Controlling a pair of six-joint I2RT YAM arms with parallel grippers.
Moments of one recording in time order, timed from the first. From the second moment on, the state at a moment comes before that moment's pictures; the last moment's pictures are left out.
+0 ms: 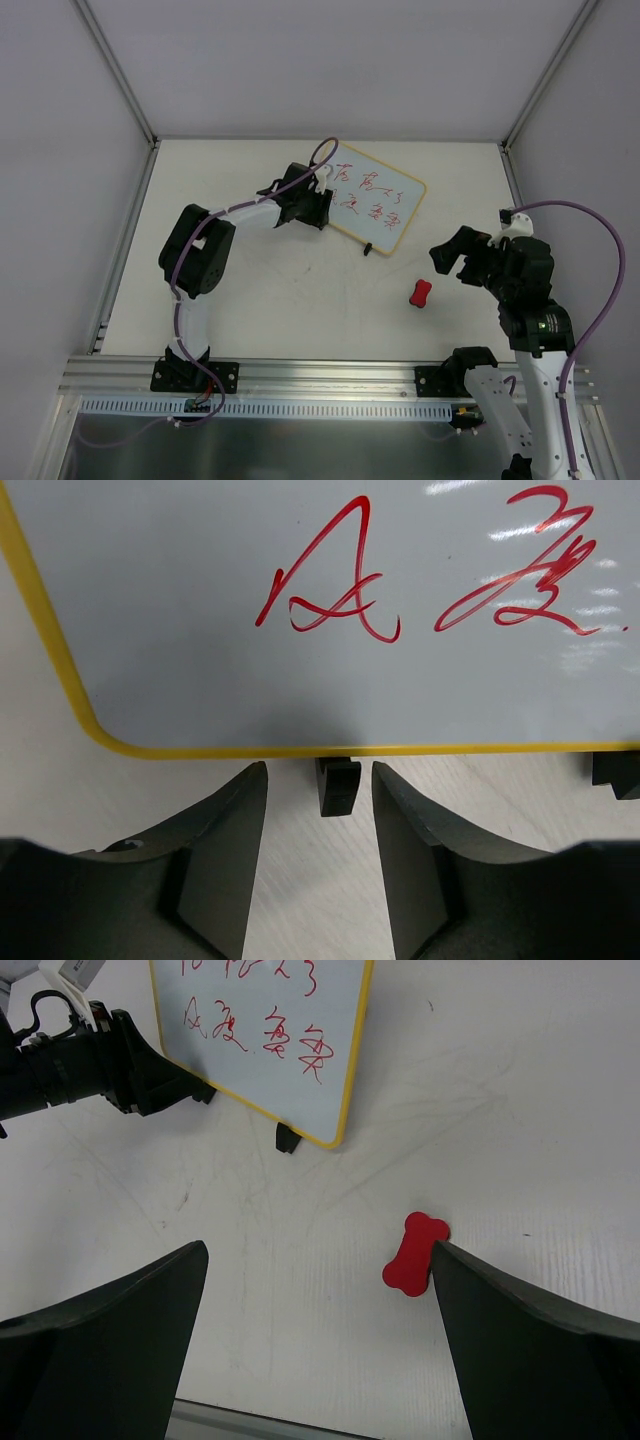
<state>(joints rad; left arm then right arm) -0.54 2.02 1.36 -0.11 0.15 -0.12 0.09 0.57 0.88 -0.80 -0.16 0.39</state>
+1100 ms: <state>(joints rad) -0.60 1.84 1.07 0.02 -0.06 -0.28 0.09 0.61 0.75 -0.79 -0.17 0.43</state>
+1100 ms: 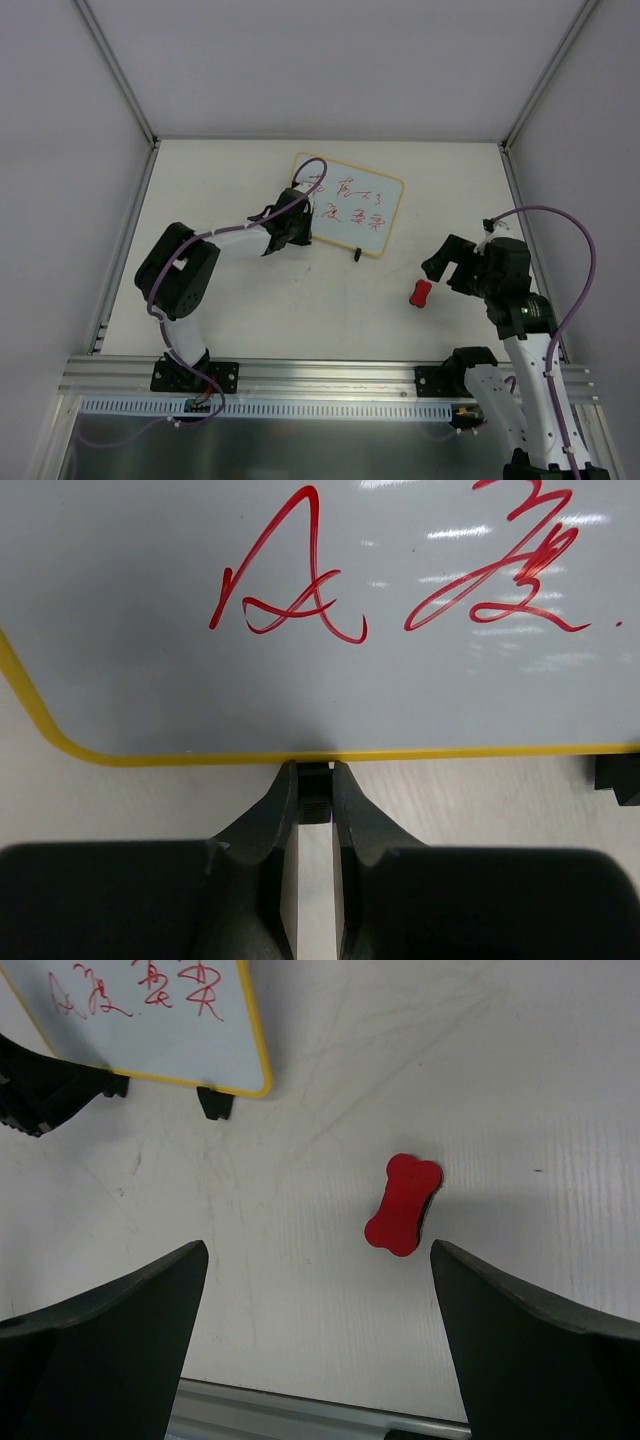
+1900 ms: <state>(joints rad) -0.86 1.57 0.80 -0.19 -0.45 -0.84 0.27 0.77 0.55 -0.73 0.08 0.62</state>
